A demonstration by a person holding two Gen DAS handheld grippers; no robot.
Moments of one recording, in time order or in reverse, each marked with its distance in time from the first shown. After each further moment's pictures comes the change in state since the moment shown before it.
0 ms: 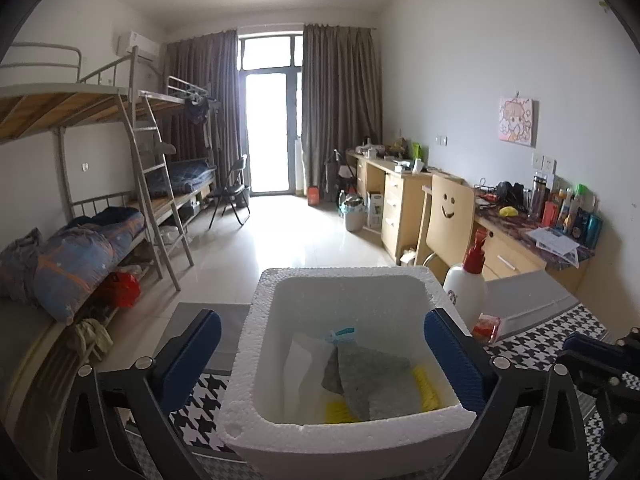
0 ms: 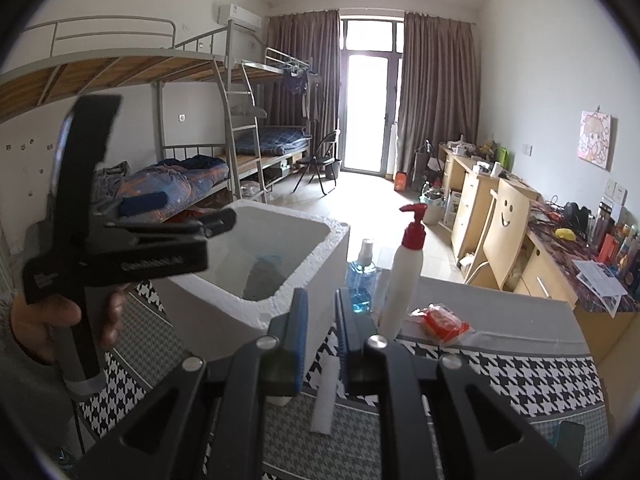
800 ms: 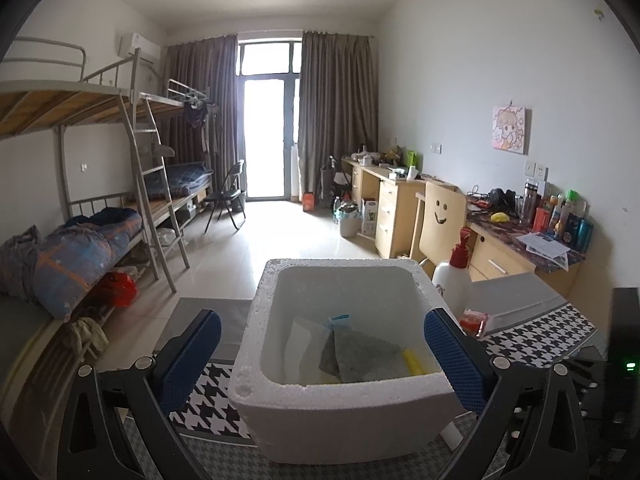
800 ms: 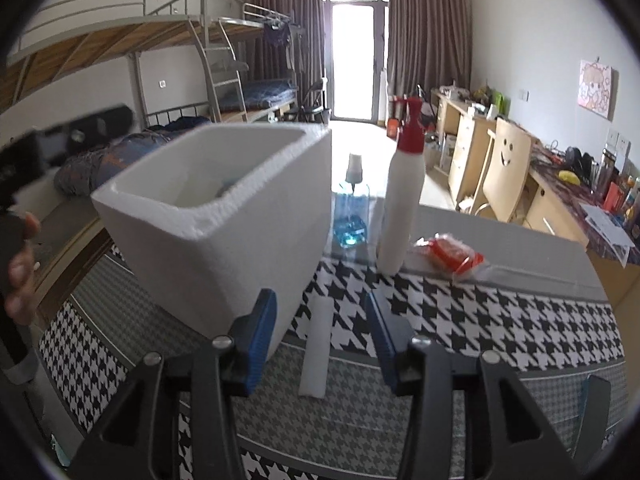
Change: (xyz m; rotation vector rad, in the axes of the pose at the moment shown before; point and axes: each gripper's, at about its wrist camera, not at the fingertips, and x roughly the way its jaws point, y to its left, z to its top) left arm -0.022 0.003 -0.012 -0.019 -0.027 -0.024; right arm 0.048 -0.012 -0.044 0.073 0.189 -0.014
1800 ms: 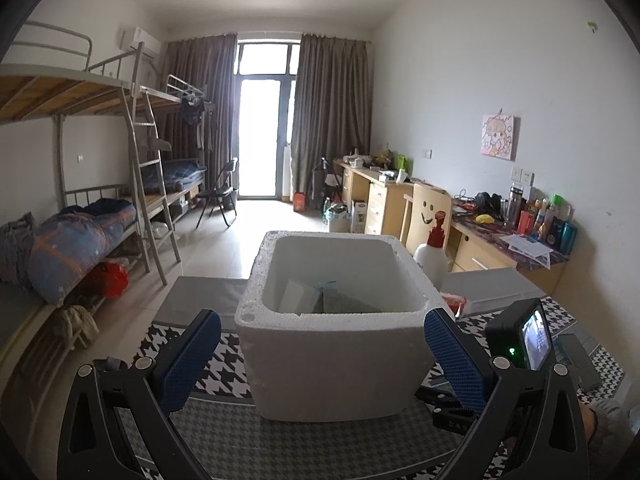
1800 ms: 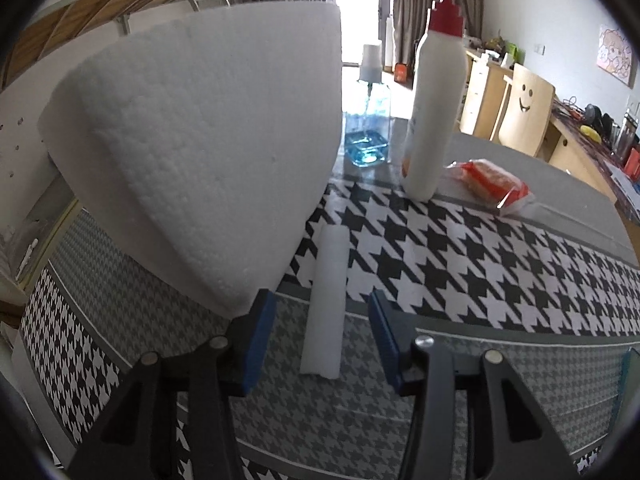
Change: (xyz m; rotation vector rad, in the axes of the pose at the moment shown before) left arm -0.037 -0.005 -0.035 -0.031 -0.008 -0.045; right arm 0.058 0.007 -0.029 0.014 0.206 0.034
